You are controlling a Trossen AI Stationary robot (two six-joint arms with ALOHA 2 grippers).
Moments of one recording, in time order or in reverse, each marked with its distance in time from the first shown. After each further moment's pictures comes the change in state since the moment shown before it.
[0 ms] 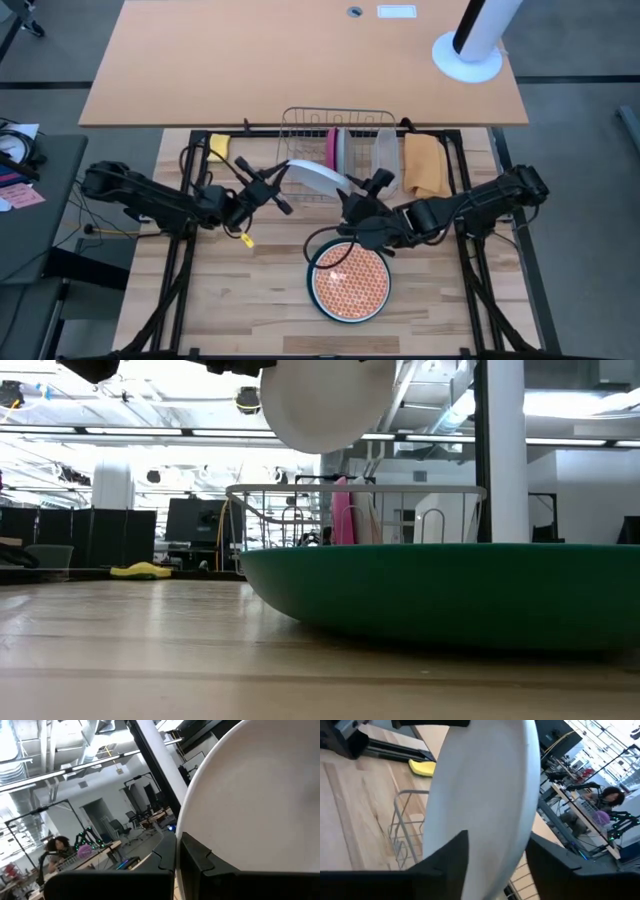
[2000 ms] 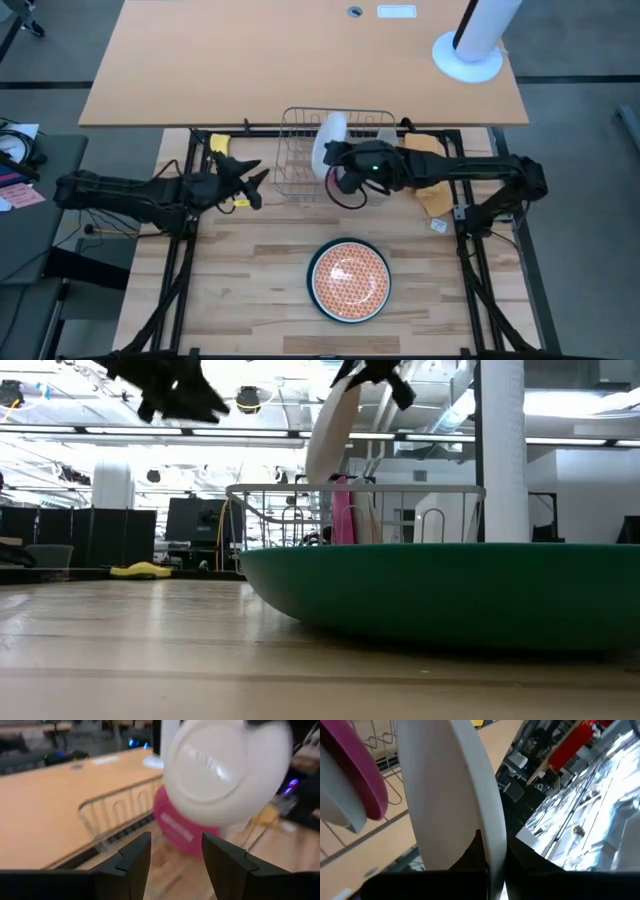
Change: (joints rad) left arm 0.136 -0.470 0.016 -1.214 0.148 -1.092; right arm -0.387 -0.020 0.001 0.246 -0.546 -1.979
